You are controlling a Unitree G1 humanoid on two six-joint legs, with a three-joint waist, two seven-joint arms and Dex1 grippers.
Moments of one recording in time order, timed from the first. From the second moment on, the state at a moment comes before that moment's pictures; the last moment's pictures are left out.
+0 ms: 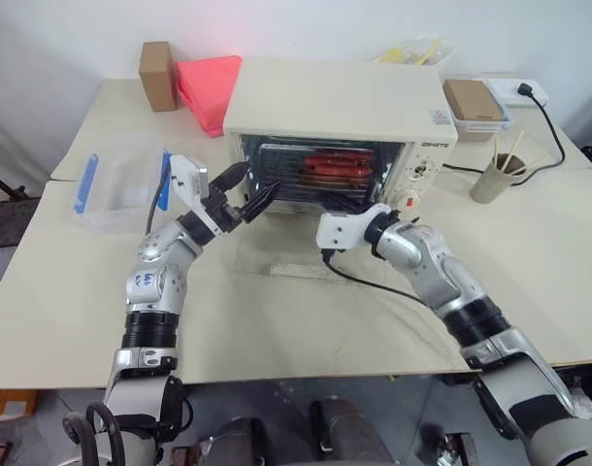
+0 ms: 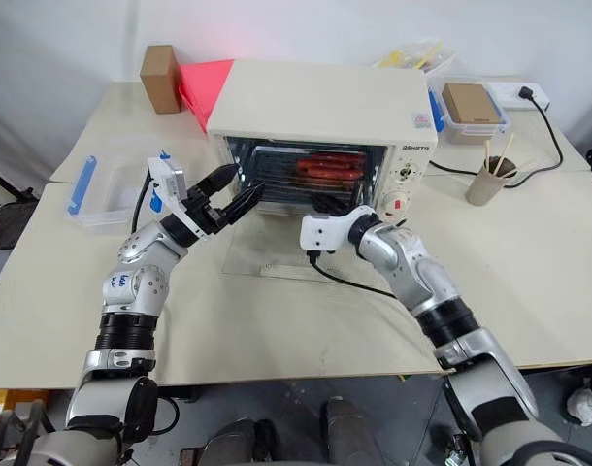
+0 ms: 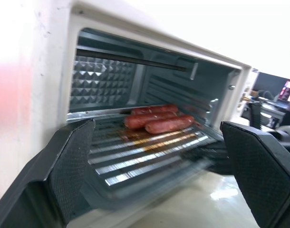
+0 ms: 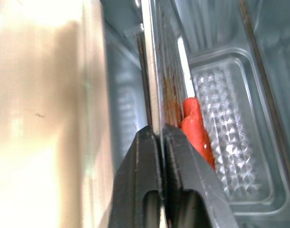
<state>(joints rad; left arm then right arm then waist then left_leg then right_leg) -0.65 0.28 0.17 0.29 -0.50 0.21 -0.73 -0.66 -0.49 0.36 0.14 -0.59 -0.18 0.36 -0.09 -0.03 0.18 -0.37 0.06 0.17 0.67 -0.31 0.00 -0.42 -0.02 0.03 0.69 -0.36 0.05</state>
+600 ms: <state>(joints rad) -0.58 0.38 0.20 0.19 -0.57 0.37 -0.80 -0.26 -0.59 0.29 -0.36 -0.60 -0.06 0.52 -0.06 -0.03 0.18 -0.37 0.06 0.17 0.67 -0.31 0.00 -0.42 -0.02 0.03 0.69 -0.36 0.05</state>
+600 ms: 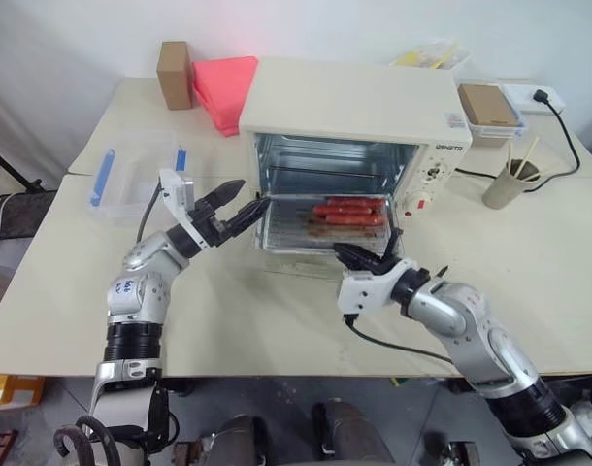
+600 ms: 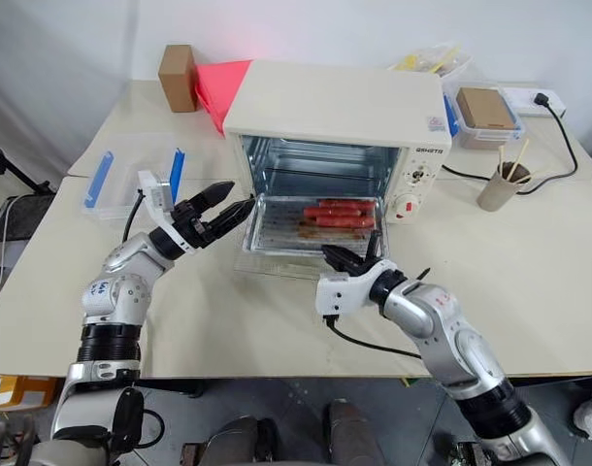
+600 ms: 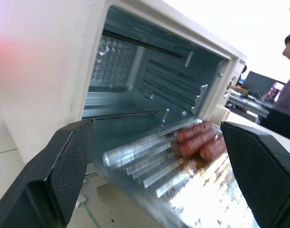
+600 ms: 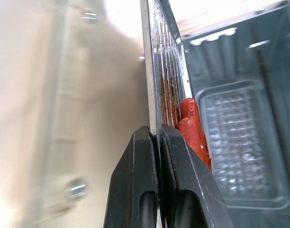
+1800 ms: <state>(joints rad) -0.70 0.41 0.65 0.31 -1.14 1.61 -0.32 -0.53 -0.54 0.35 -0.10 -0.52 -0.42 0.53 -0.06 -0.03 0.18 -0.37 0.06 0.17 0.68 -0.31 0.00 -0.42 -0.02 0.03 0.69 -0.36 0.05</state>
